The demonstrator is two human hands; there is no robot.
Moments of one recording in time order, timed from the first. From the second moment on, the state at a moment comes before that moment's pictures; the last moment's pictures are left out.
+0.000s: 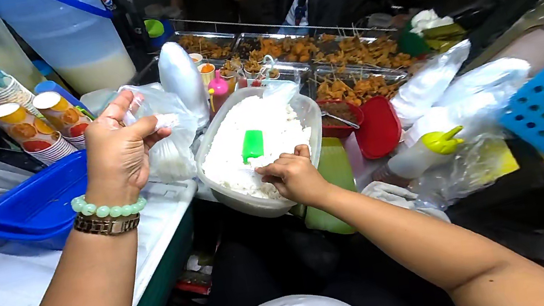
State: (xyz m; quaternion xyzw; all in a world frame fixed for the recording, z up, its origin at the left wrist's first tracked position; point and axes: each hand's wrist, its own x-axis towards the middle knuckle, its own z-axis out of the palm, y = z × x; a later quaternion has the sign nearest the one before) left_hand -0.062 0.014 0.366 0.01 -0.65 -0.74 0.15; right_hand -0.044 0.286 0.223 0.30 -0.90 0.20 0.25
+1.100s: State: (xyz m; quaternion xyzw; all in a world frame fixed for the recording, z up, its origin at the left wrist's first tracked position) left_hand -0.035 0.035 0.371 -0.06 -0.65 -0.75 0.06; right_hand -0.052 0.224 0.364 0.29 -0.85 0.09 0.43
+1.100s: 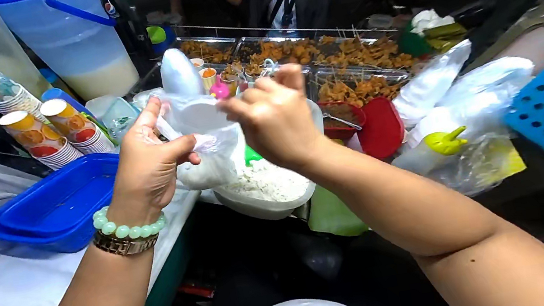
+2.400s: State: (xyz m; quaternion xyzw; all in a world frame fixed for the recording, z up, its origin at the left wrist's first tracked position) left_hand -0.036 0.035 0.380 -0.01 -0.62 -0.78 0.08; right_hand -0.092 0.301 0.371 0.02 -0.92 0.37 0.11
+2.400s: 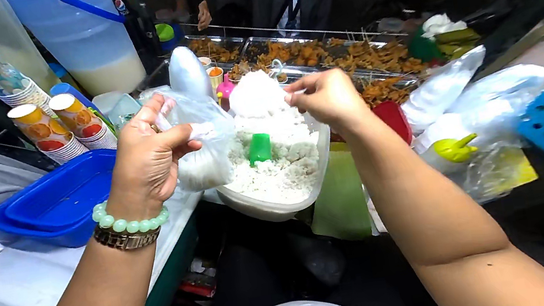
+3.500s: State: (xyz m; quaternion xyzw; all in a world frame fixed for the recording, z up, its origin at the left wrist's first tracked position) left_hand -0.033 0.000 0.403 -0.01 -0.63 -0.75 0.19; right_hand -0.093 0.213 0.267 0.09 -0.98 0.16 0.10
